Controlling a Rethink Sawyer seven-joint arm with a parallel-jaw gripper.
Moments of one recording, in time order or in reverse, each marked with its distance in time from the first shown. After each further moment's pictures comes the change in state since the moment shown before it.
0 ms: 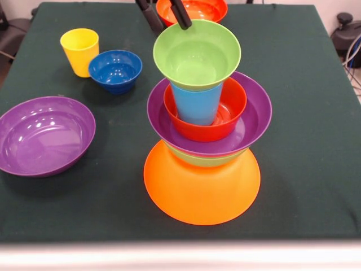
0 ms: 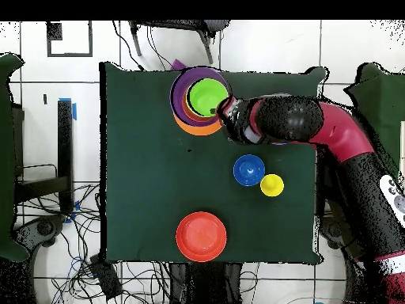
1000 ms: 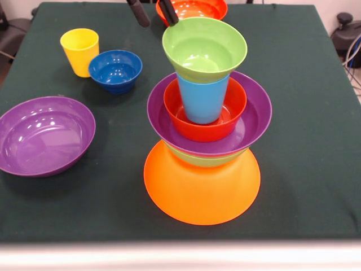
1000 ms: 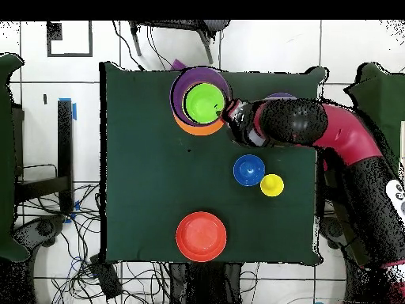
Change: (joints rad) arm 0.001 -0.041 -0.031 0.010 -0.008 0.000 0.000
